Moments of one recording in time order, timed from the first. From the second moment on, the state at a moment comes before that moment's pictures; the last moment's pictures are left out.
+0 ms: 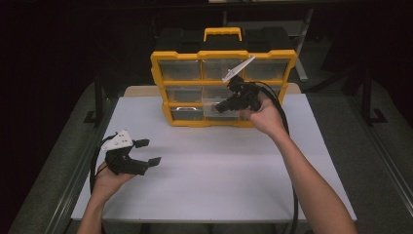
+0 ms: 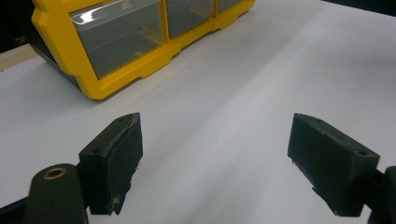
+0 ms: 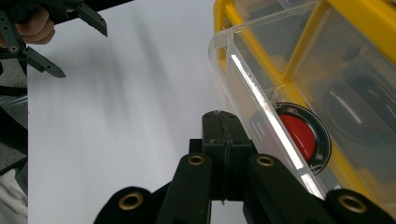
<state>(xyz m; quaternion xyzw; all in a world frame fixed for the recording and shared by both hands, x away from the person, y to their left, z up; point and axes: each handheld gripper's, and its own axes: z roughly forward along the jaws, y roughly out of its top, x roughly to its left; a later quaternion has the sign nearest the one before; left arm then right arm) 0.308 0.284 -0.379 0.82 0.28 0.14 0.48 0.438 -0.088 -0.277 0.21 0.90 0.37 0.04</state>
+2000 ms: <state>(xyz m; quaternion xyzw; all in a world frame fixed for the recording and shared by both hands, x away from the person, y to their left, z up) 0.308 0.286 -0.377 0.82 0.28 0.14 0.48 0.466 -0.090 -0.275 0.24 0.90 0.36 0.06</state>
